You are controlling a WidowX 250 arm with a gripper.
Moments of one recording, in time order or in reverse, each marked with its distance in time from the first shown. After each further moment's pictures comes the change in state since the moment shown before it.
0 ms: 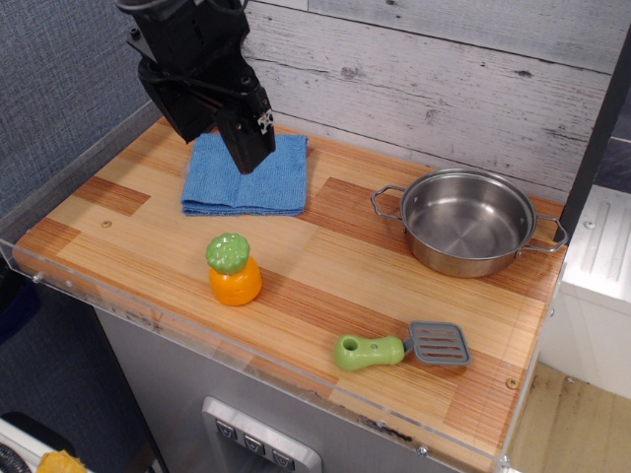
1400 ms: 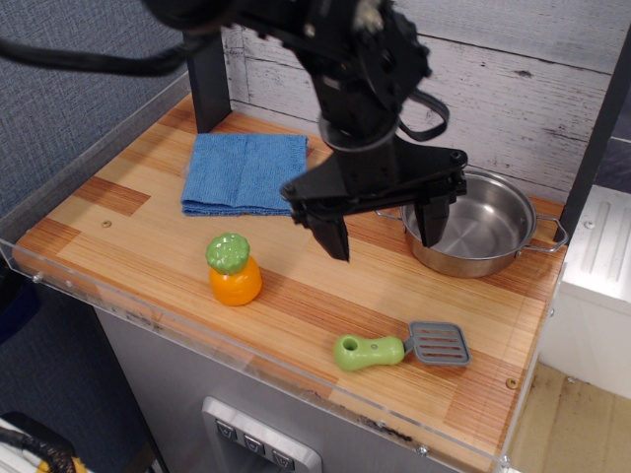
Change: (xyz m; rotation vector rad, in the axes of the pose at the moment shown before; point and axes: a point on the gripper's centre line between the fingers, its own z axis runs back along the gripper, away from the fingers) arm 0.027 -0.097 -0.069 0.010 -0.050 0.820
